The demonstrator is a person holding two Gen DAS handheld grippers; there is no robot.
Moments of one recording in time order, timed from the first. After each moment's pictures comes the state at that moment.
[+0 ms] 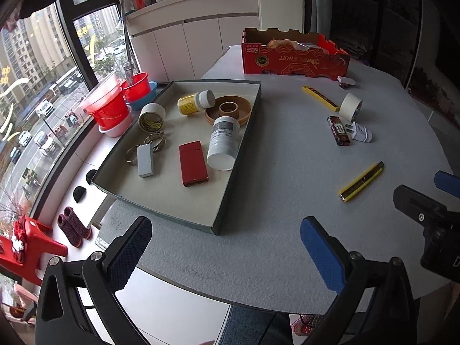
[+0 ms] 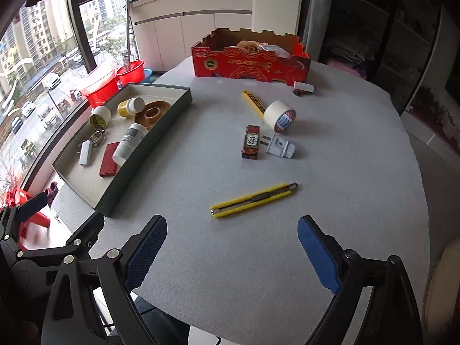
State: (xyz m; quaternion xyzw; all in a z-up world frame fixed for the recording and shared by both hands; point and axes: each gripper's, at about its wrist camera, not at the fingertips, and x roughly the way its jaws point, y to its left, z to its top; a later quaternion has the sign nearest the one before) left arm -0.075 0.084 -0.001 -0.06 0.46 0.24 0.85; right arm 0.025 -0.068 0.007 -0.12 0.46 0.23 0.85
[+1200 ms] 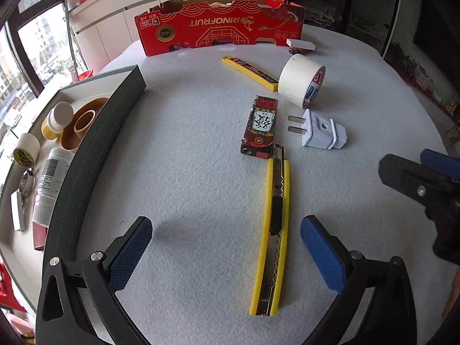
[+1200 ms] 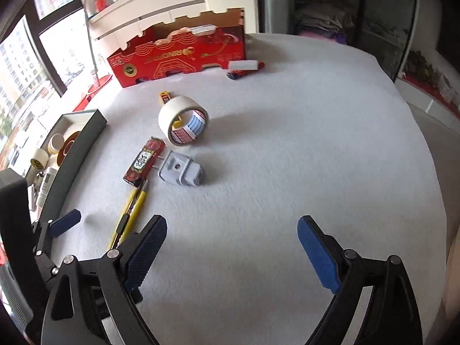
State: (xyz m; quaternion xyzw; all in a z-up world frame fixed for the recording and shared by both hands) left arm 0.077 0.045 -0.082 -0.09 0.50 0.16 0.85; right arm 0.169 -0.081 -0.042 -0.12 0.47 0.25 0.84
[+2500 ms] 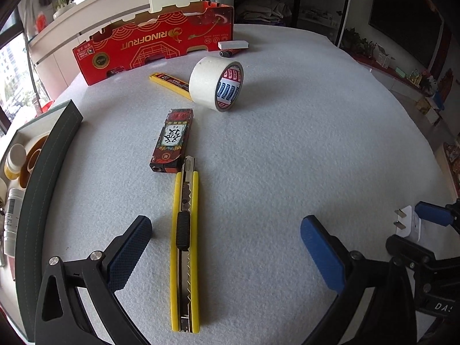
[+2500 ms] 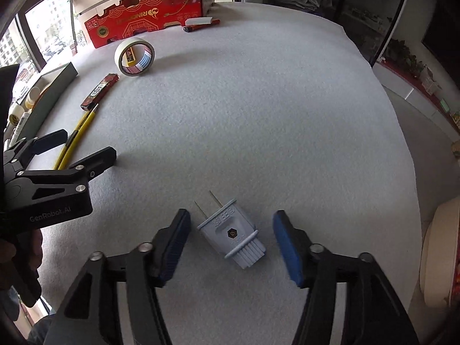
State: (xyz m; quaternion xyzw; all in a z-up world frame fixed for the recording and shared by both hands) left arm 0.097 -0.006 -0.083 -0.04 0.48 0.06 0.87; right arm 0.120 -0.185 -0.075 -0.11 0.53 0.18 0.82
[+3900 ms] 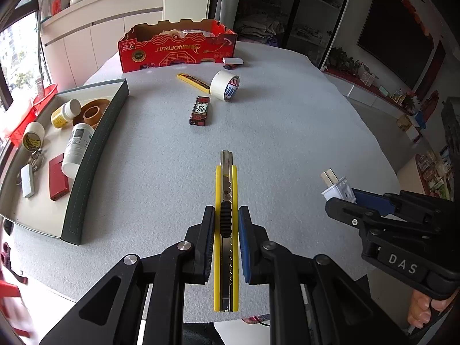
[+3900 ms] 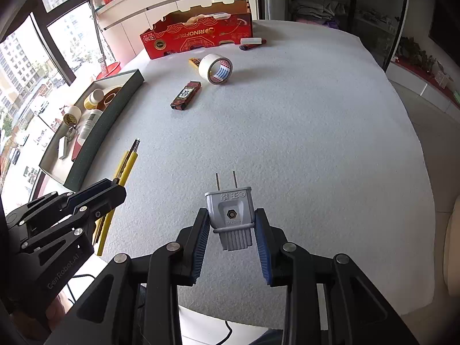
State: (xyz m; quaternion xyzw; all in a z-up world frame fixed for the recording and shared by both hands) left arm -0.034 0.003 -0.010 -0.10 0.46 0.03 0.88; right arm 0.022 -0.134 -0.011 -0.08 0.50 0.23 0.83
